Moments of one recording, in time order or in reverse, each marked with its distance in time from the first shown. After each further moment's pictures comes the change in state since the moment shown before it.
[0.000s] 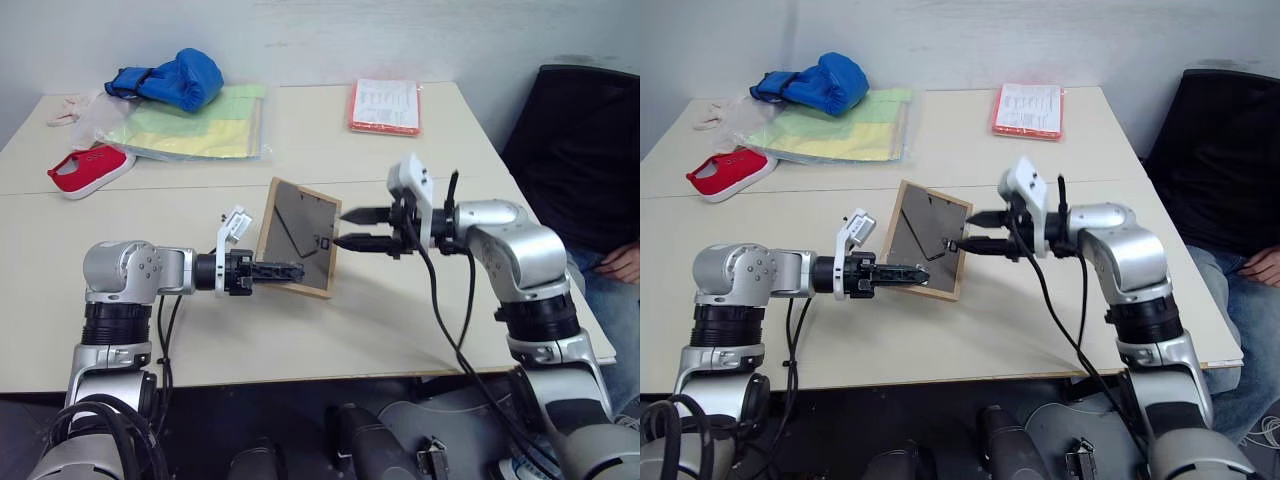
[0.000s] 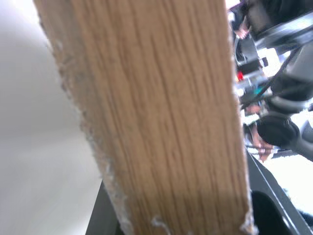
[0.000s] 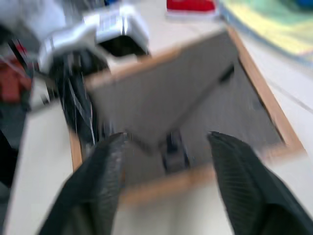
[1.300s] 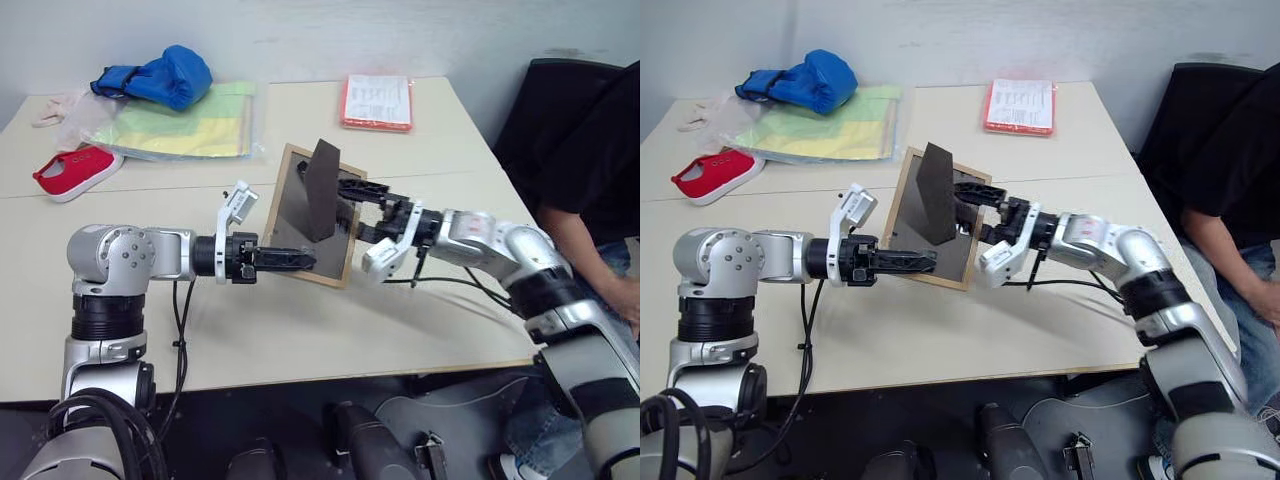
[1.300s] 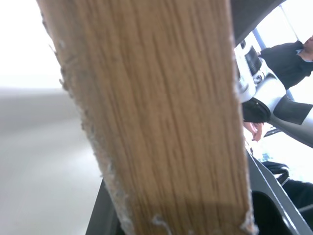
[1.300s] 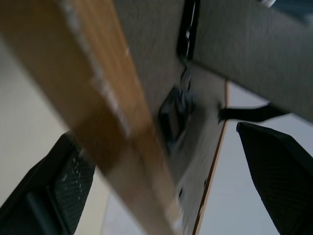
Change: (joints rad) left arm -0.062 0.027 0.016 -0.051 -0.130 0.035 0.037; right arm -0.133 -0.166 0.387 0.608 -1.416 -1.809 -1.294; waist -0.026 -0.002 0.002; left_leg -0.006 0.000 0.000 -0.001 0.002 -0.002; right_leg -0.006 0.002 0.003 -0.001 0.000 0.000
